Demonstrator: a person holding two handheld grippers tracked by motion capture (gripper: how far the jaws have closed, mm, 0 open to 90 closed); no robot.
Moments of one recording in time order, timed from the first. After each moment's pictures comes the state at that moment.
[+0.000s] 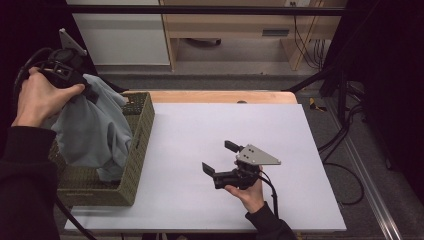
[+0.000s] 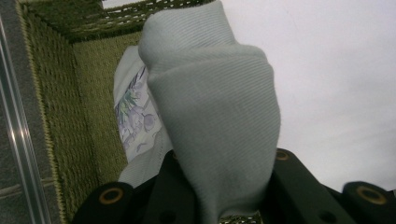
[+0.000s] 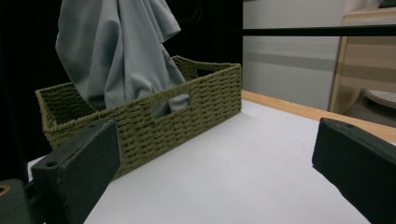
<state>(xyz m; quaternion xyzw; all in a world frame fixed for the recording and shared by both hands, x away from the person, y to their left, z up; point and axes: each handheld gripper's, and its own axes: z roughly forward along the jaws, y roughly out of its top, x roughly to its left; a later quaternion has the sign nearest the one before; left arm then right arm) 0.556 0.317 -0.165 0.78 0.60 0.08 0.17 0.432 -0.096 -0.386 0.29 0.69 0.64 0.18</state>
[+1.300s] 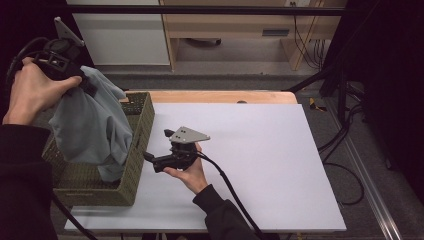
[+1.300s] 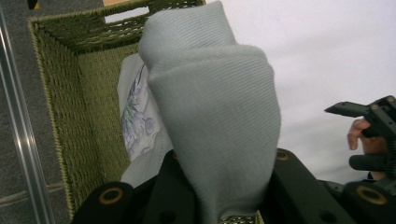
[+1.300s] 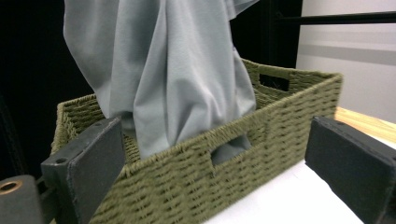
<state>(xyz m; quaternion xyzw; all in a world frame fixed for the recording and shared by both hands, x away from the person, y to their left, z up) 0.553 0.312 -0.146 0.79 0.59 0.09 0.17 0.484 0.049 -0.384 0.24 0.72 0.64 0.12</state>
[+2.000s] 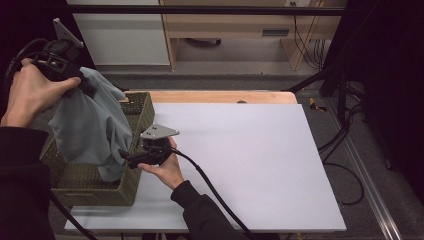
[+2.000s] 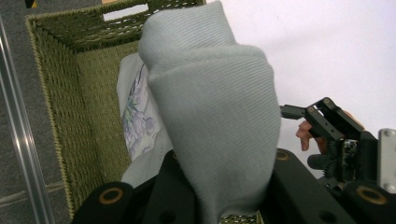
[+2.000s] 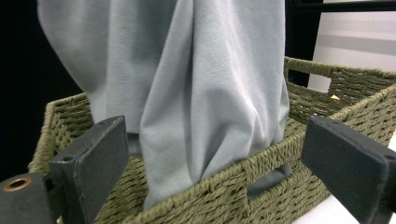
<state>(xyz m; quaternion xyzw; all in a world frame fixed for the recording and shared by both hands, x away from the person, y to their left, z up) 0.553 0.313 -0.148 0.79 0.59 0.08 0.17 0.502 0.115 -0.392 0.23 0.74 0.63 0.11</state>
